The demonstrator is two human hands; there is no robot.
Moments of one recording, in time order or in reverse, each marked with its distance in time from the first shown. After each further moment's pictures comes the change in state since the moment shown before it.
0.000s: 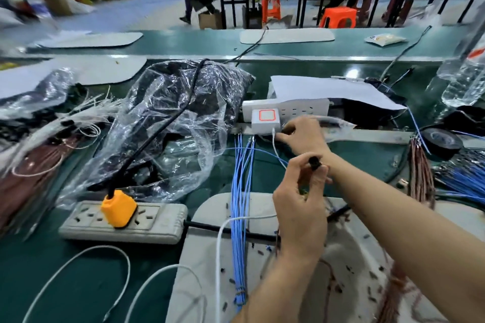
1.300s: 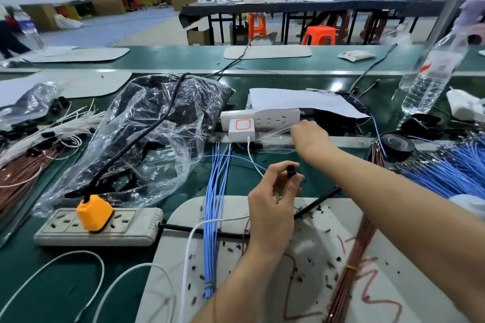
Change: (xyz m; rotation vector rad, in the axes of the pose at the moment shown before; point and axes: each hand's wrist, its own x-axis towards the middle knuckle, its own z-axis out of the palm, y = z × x) left_hand -0.005 0.002 -0.002 0.132 -0.115 0.039; right_hand -0.007 0.026 -0.046 -0.694 -0.140 0.053
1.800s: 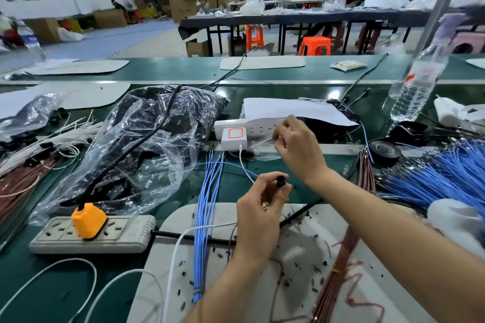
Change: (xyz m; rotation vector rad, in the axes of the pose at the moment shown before) left_hand -0.001 -0.002 -0.001 0.045 -0.030 0.007; right_hand -0.039 0.005 -0.005 0.500 0.625 -0.270
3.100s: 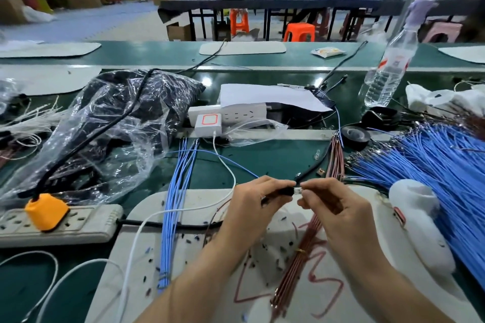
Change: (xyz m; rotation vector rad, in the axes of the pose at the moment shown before) left_hand -0.003 0.000 0.018 0.301 -0.302 0.234; right_hand -0.151 -0.016 -0.088 0.790 0.112 0.513
